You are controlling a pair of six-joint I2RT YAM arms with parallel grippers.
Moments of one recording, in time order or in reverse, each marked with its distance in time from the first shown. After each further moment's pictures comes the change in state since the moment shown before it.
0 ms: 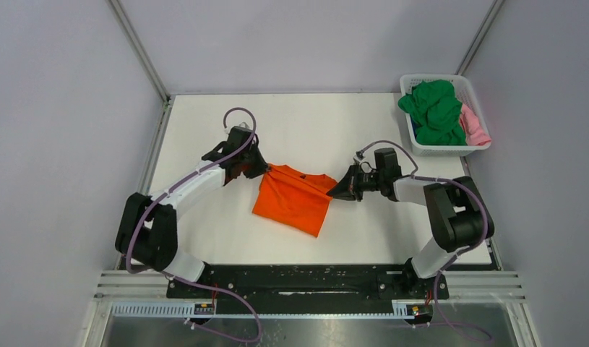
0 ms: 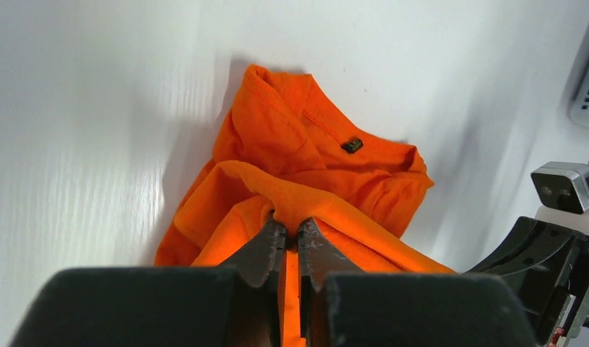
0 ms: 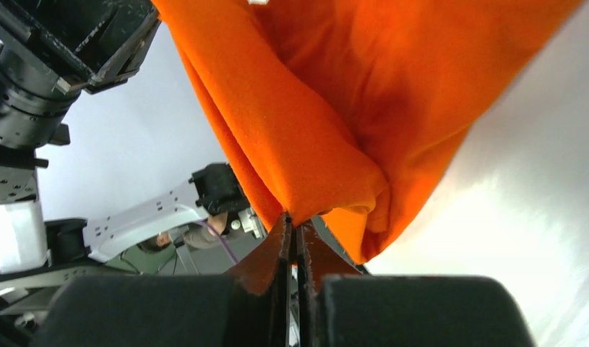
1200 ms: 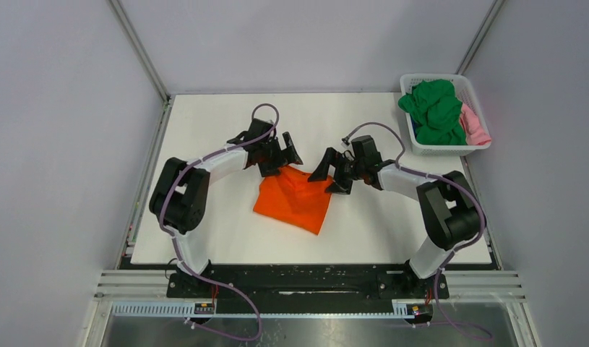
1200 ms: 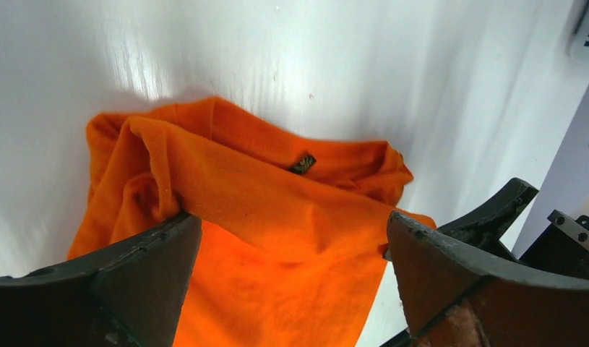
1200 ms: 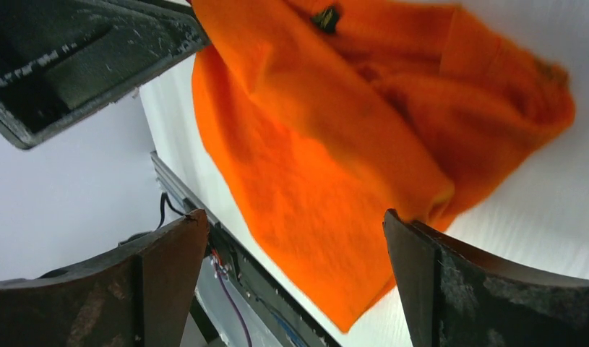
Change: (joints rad) left arm -0.018 0.365 0.202 0.099 0.241 0.046; right arm 0.162 0.036 0.196 -0.167 0.386 -0.093
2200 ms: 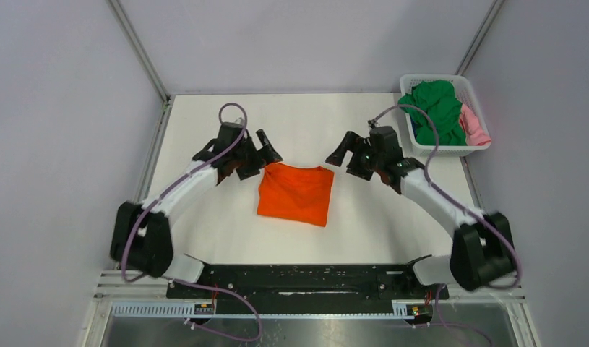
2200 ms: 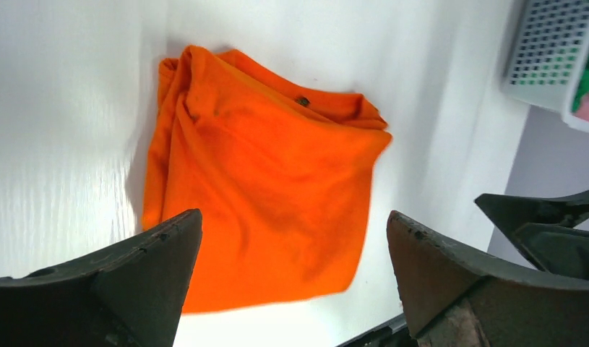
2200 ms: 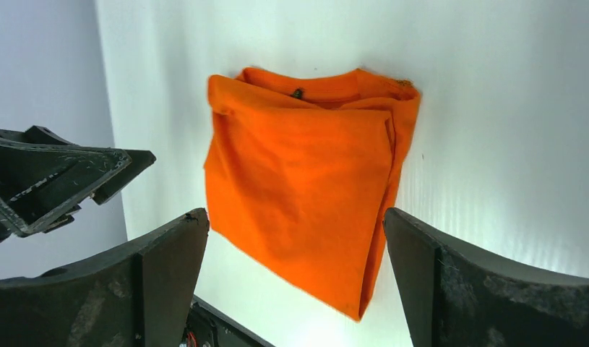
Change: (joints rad) left arm 0.078 -0.300 -0.150 -0.070 -0.069 -0.031; right arm -0.032 -0.180 0.108 -0.205 0.333 -0.052
